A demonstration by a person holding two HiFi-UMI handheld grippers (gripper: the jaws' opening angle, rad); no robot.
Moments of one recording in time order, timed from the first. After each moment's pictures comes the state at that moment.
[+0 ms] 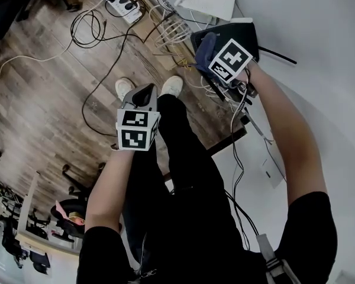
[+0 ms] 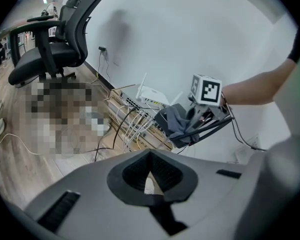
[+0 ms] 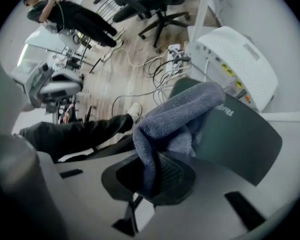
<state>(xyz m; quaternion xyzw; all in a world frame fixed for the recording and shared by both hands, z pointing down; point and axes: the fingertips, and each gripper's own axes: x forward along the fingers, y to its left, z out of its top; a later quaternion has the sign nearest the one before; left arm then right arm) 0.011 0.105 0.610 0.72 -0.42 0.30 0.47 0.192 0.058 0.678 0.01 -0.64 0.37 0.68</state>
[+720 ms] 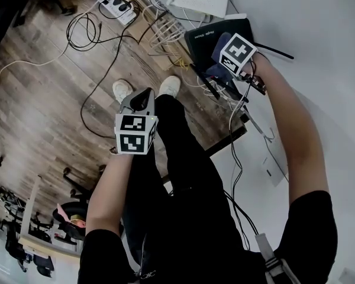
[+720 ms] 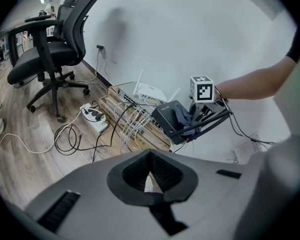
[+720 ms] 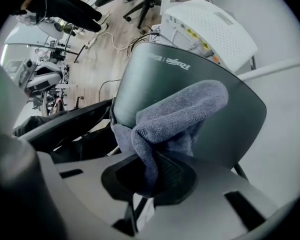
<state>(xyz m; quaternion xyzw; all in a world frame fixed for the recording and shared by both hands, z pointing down) 0.021 0.118 0.615 0.72 -0.41 0.31 0.47 0.275 0.048 0.690 0.03 -0.56 0.36 0.75</state>
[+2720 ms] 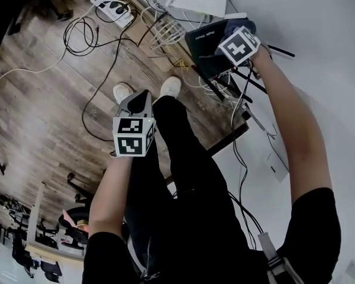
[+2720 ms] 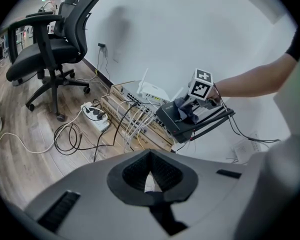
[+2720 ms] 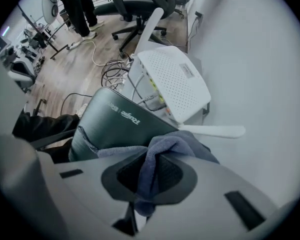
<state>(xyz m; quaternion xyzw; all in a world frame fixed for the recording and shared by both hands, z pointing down) 0.004 0.115 0.625 0.72 -0.40 0.30 0.47 0.265 -0.052 0.699 0.21 -0.62 0.20 0.73</state>
